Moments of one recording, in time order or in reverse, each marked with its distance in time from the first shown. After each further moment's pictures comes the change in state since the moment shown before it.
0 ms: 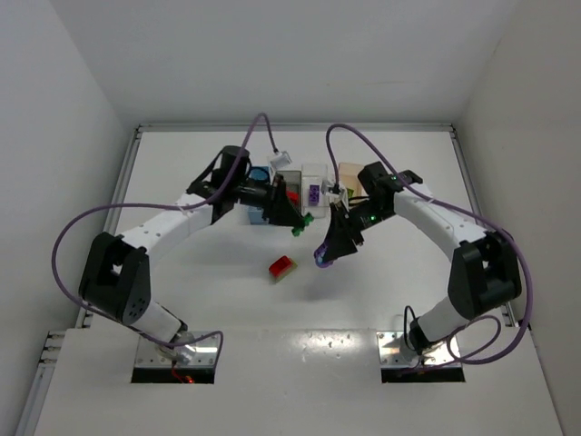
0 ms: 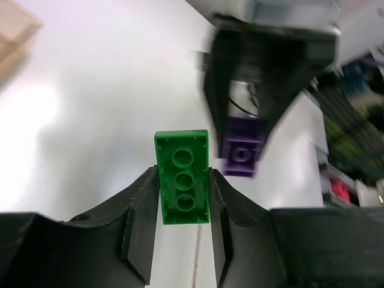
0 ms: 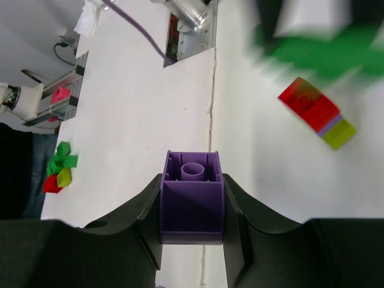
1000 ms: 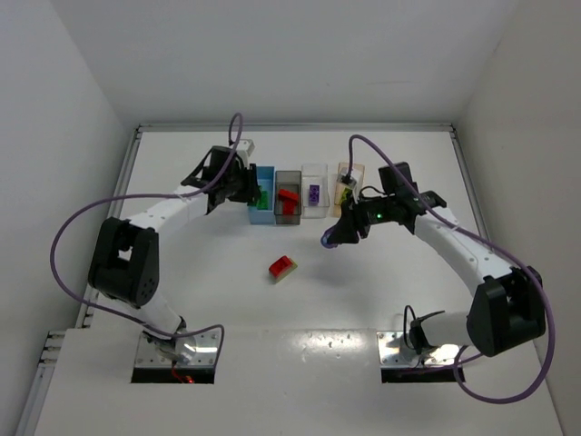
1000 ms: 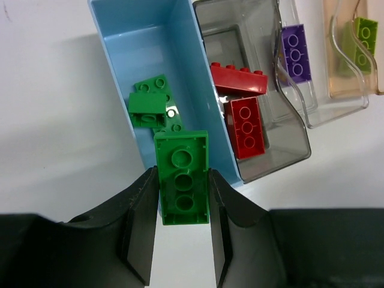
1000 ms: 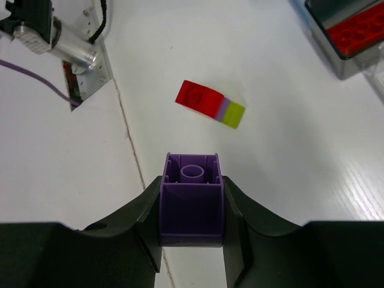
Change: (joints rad) left arm 0.167 0.089 -0.005 -0.072 -0.957 -0.026; right arm -0.060 -0.240 -0.214 0.504 0.315 0.520
